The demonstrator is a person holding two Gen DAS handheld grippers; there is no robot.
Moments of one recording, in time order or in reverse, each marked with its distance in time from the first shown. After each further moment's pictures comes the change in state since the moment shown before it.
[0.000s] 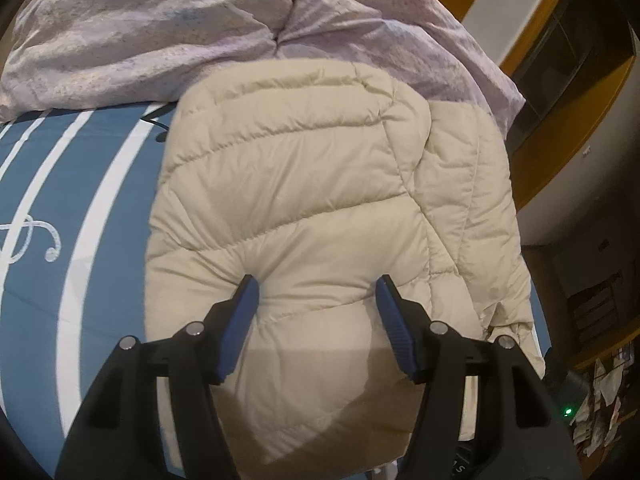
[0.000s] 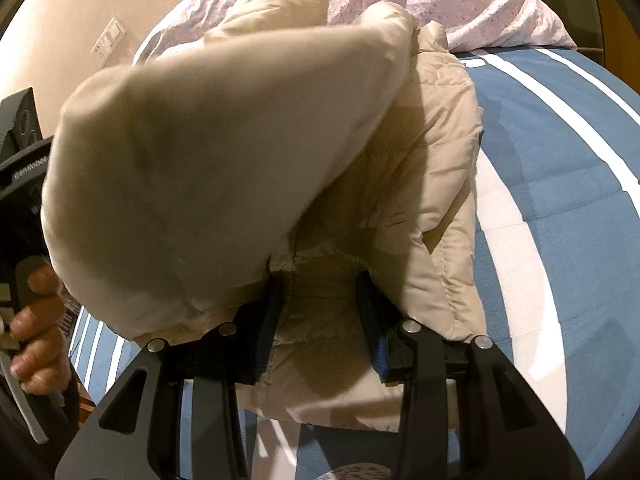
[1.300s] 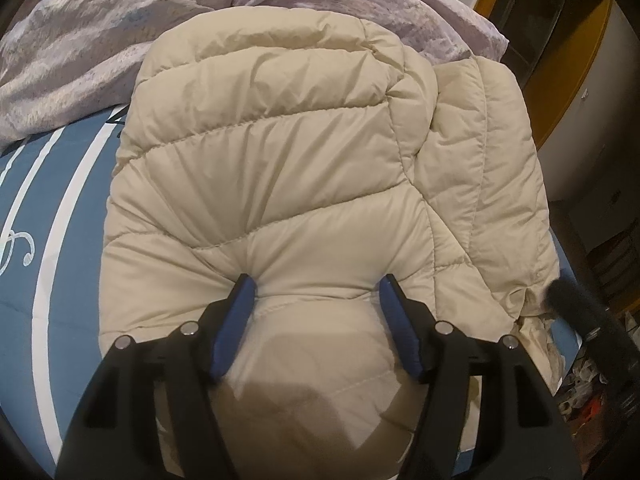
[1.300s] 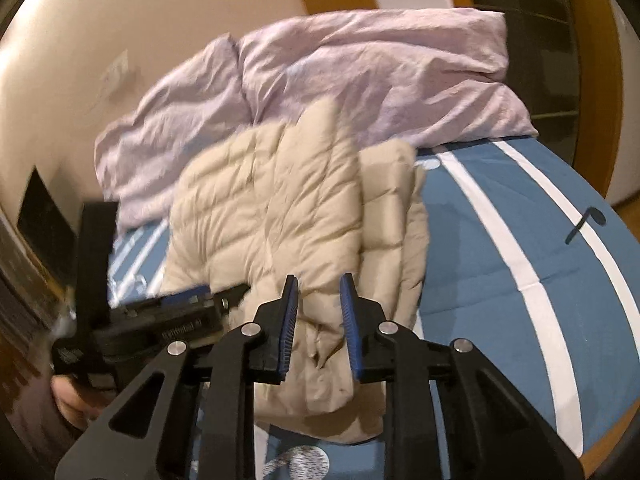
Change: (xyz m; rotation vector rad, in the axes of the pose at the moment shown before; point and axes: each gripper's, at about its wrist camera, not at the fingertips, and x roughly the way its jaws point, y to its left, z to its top) left arm 0.039 -0.046 -0.021 0.152 0.039 0.066; right arm -0.073 0.008 0.036 -0.122 -0.143 -0.144
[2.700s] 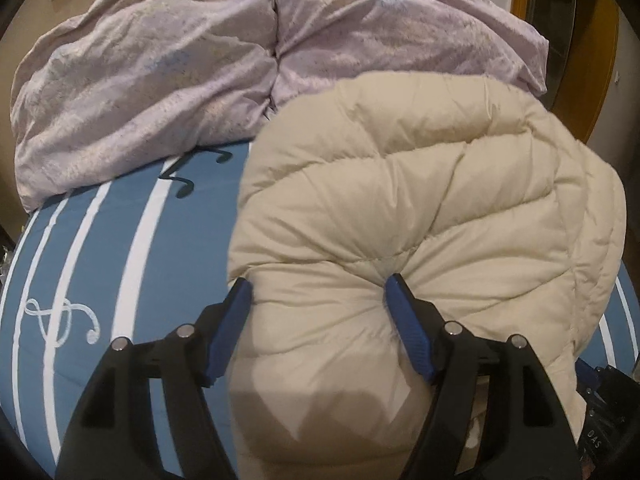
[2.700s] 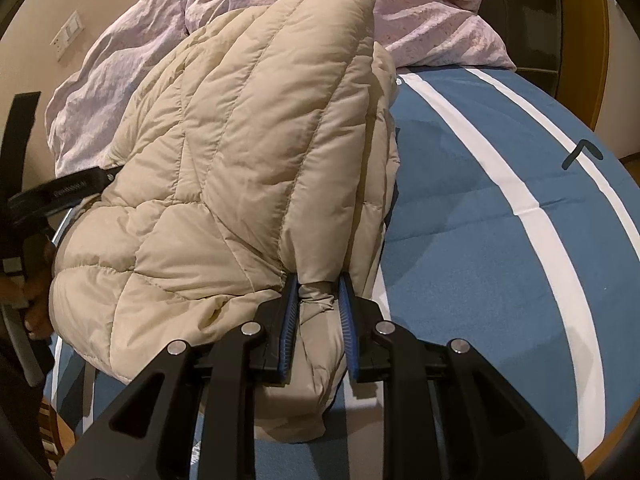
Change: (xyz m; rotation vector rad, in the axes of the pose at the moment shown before) left arm 0.000 0.044 0.039 0.074 -0.066 0.222; right arm 0.043 -0.036 -0.032 0.079 0.169 -0.099
